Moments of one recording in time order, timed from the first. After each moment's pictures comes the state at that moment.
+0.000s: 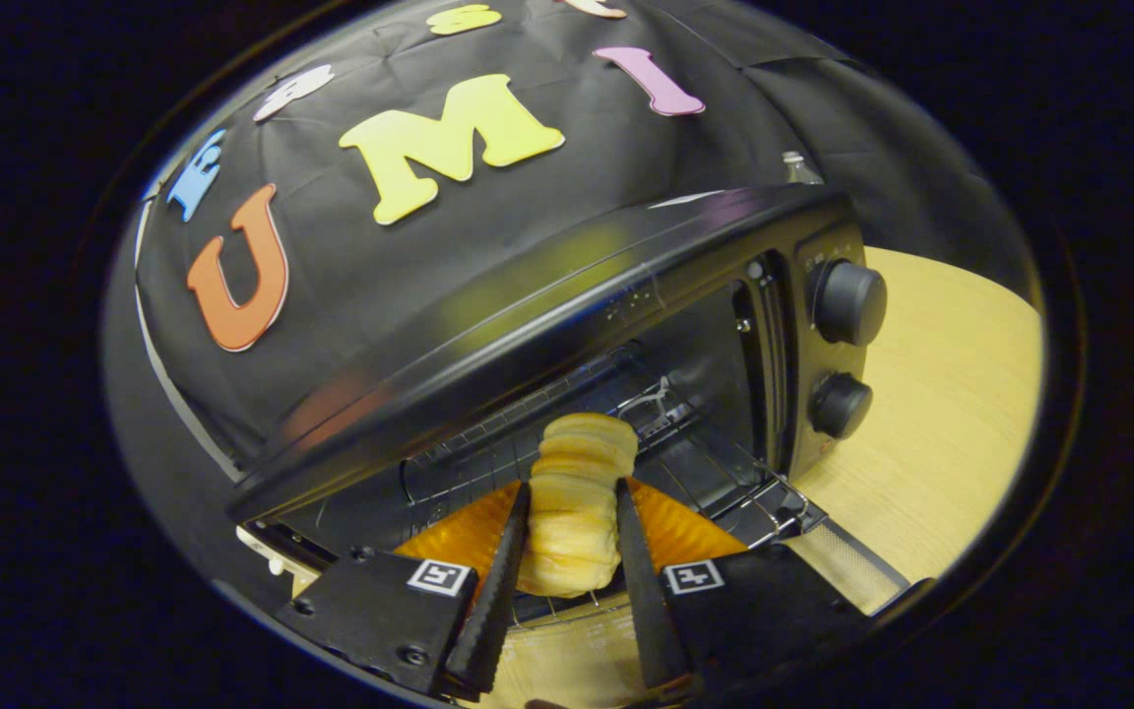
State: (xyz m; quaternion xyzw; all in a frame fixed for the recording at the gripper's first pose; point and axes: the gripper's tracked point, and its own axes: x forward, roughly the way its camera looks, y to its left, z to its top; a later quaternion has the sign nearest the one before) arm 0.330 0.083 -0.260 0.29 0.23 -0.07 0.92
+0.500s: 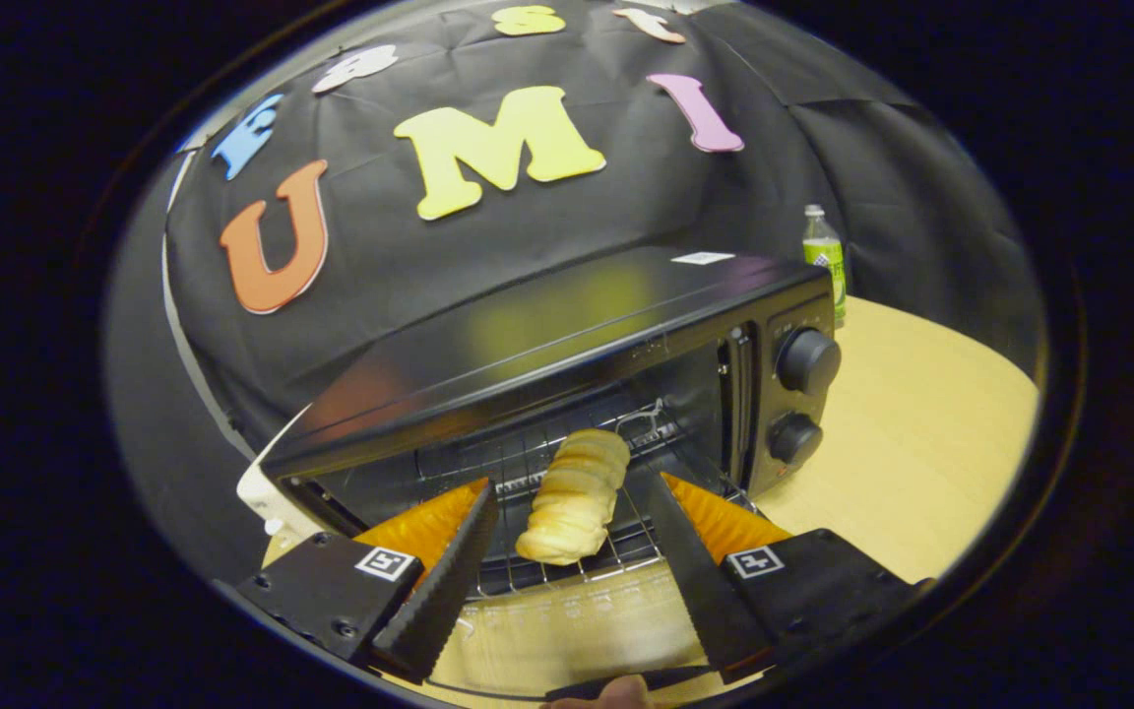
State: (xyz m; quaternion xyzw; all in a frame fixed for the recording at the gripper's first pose) arm 0.284 0.084 -0.230 0.21 0.22 -0.05 0.95
